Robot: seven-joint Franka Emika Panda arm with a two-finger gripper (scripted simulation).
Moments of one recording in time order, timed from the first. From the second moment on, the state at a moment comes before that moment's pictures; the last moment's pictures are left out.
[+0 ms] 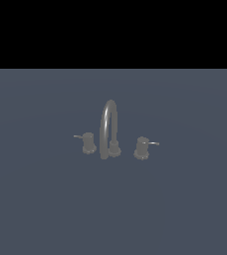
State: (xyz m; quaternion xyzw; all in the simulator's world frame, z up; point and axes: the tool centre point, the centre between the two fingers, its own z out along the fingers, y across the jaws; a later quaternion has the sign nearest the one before) arm -0.247 0.016 0.492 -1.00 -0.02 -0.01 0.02
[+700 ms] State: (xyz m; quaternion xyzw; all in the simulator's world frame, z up) arm -0.227 0.025 0.483 -1.00 0.01 0.00 0.05
